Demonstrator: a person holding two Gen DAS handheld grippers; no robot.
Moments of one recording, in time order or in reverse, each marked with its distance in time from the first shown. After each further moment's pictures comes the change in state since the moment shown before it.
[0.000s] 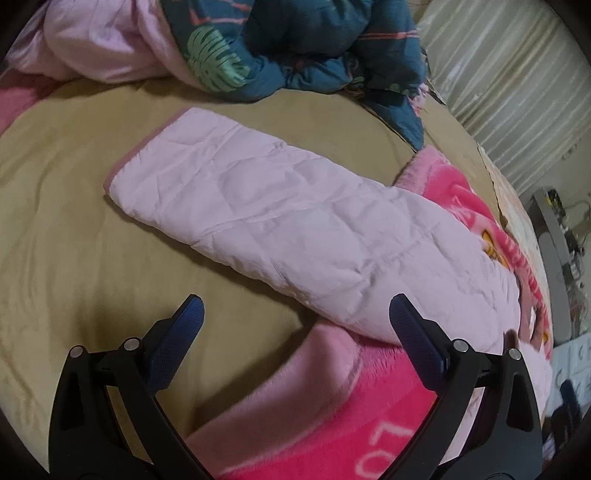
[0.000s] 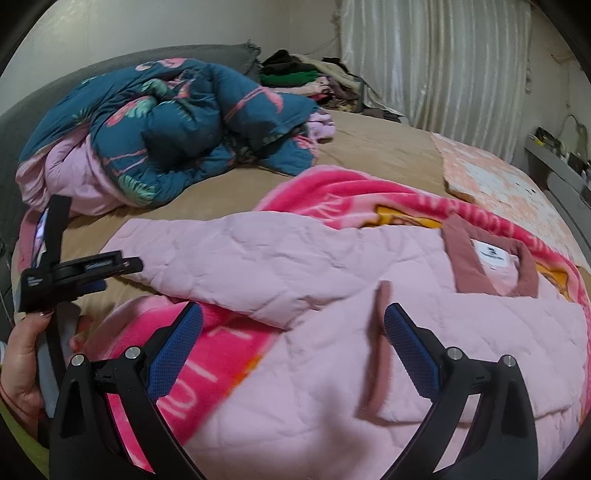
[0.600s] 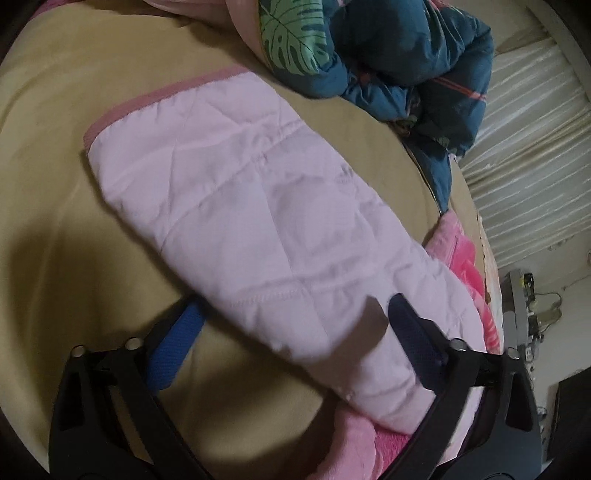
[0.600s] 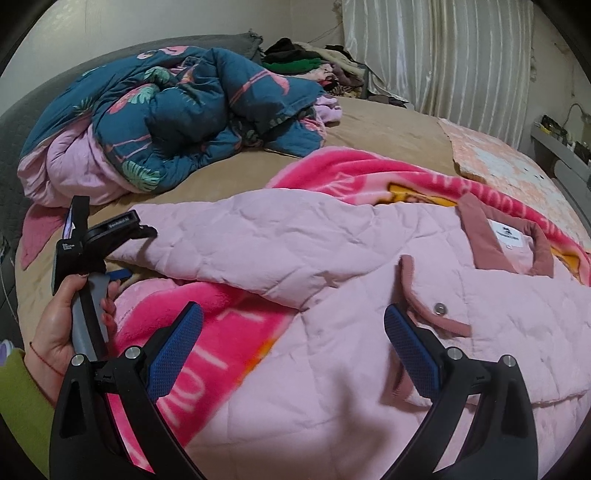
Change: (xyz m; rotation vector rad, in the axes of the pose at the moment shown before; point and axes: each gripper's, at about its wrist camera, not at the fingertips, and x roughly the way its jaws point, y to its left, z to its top) left arm 0.056 0.060 0.020 -0.301 -0.031 -0.125; right arm 0.006 -0.004 -0.019 0.020 0.038 -0.002
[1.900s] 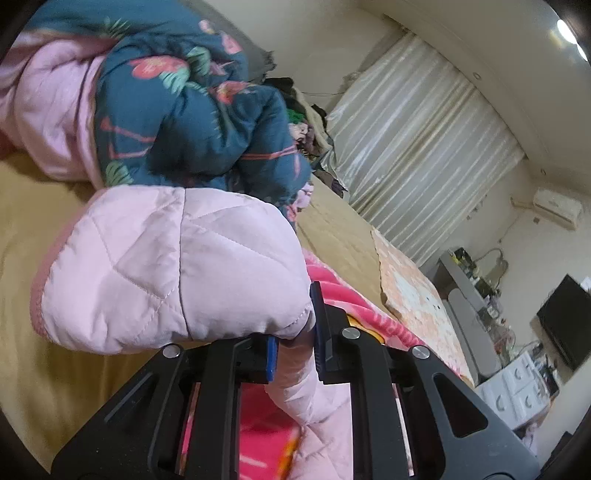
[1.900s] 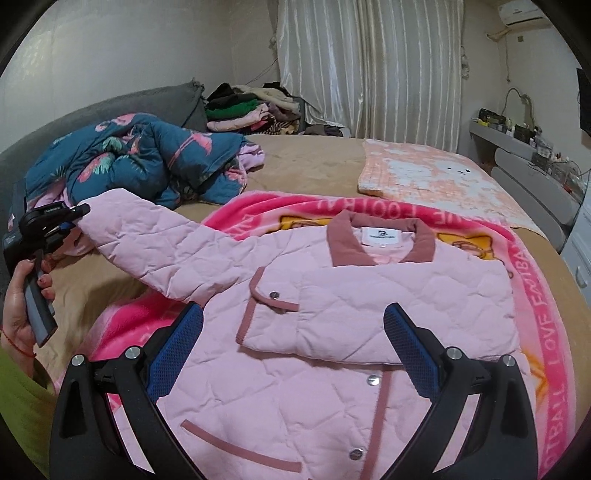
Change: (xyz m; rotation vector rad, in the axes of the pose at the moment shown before) left arm -0.176 -0.154 -0.054 0.353 -0.281 -0.300; right arm -0.167 -0.126 -0.036 0.157 -0.157 -0.126
